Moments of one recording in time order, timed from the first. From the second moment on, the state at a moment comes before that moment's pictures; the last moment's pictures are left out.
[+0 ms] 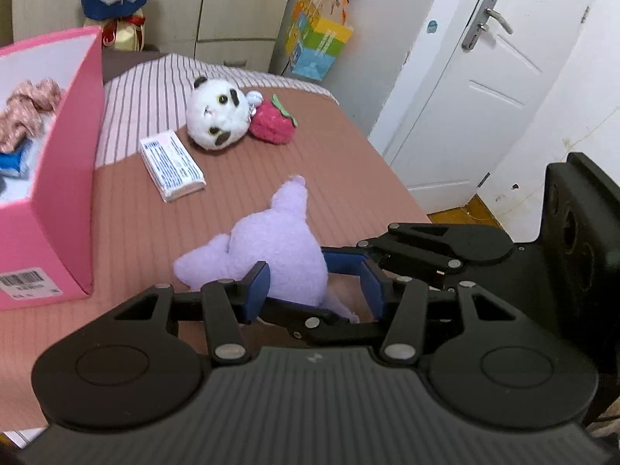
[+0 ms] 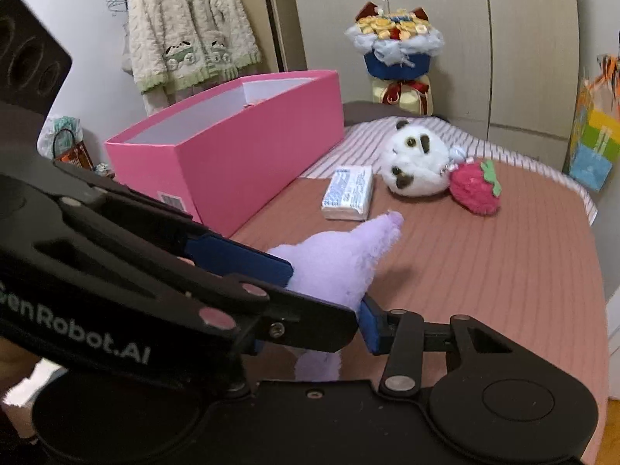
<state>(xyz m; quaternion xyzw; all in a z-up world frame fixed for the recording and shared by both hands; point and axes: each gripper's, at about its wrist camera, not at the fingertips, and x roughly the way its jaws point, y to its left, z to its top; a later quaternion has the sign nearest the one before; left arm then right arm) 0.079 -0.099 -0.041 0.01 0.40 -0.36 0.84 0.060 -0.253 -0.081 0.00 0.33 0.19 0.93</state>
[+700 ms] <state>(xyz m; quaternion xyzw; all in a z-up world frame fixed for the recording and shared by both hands) 0.127 -0.060 -0.077 -0.07 0.40 -0.28 0.87 0.081 -0.265 -0.097 -0.02 0.35 0.16 0.92</state>
